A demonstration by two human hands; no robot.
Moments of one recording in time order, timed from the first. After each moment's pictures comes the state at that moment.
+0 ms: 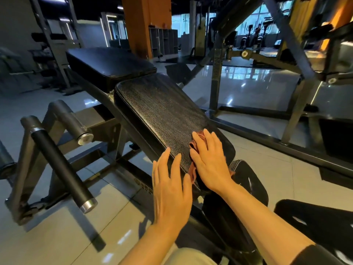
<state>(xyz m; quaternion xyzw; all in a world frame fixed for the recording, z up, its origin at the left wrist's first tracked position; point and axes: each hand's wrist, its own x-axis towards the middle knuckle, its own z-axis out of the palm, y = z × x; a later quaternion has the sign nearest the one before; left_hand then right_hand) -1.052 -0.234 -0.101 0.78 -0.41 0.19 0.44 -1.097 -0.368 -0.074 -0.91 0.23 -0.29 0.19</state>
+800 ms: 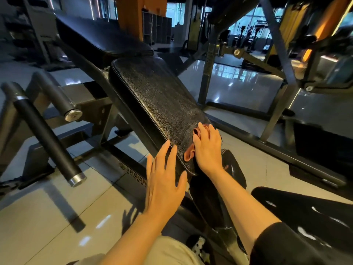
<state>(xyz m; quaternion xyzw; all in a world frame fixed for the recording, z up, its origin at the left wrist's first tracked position) -1.063 -0.222 -0.121 0.77 -0.45 0.16 0.42 -1.094 -0.385 -0.094 -0.89 0.33 -0.29 0.13</state>
